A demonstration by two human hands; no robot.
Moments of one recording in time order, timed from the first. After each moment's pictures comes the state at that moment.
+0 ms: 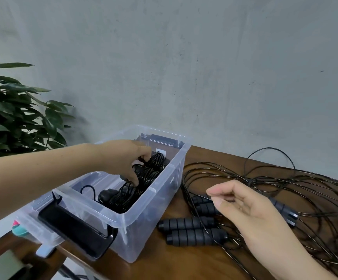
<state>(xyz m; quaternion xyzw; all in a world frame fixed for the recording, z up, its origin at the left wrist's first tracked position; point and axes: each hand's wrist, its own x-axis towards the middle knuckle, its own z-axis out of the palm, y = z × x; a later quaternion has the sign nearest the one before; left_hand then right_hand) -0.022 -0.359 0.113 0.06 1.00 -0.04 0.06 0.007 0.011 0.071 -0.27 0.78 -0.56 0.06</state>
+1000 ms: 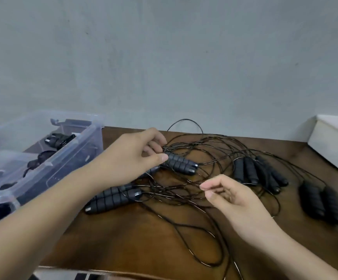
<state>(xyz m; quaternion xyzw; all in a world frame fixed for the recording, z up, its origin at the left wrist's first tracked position) 0.019 -0.095 0.108 0.17 0.92 0.33 -0.10 0.052 0.194 0.032 -0.15 0.85 -0.50 -0.02</state>
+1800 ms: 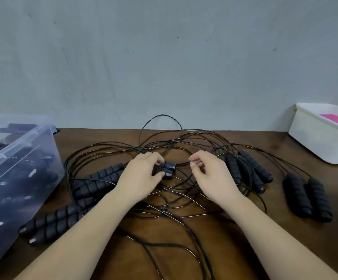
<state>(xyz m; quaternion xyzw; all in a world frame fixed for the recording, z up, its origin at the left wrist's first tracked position) -0.104 -0.013 -0.021 0.15 0.95 0.24 -0.13 -0.092 0.225 -0.019 -0.12 0.92 -0.33 -0.16</state>
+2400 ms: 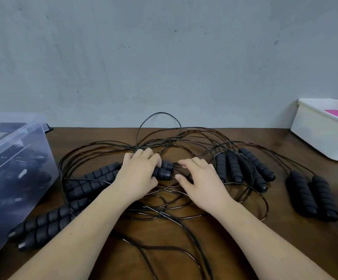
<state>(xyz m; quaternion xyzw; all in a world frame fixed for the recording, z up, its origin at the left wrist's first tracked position) -0.117 -0.012 -0.029 0.17 0.97 0.07 -0.14 -0.095 0.210 -0.045 -0.16 0.95 -0.21 -0.14</state>
